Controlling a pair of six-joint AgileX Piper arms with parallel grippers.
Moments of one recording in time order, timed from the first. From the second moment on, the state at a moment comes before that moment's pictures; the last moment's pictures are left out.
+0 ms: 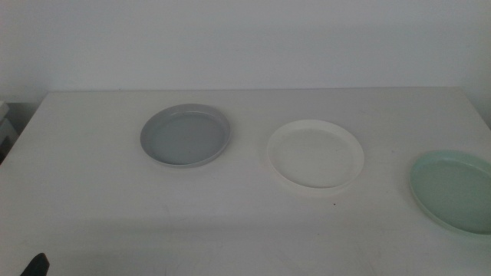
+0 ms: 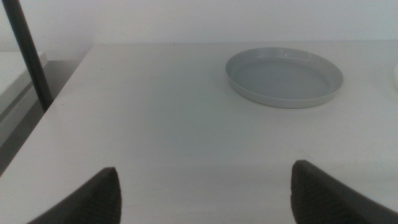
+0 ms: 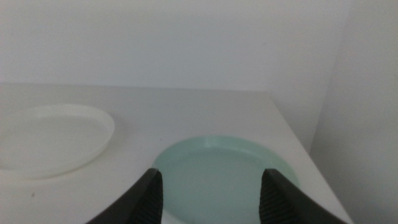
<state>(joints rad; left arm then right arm) -0.01 -0.01 0.03 -0.11 0.26 0.06 -0.08 -0.01 0.03 0.07 0.17 -0.10</state>
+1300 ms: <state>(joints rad) -0.01 -0.01 0.03 -0.11 0.26 0.06 0.05 1.17 -1.12 0.02 0.90 -0.01</state>
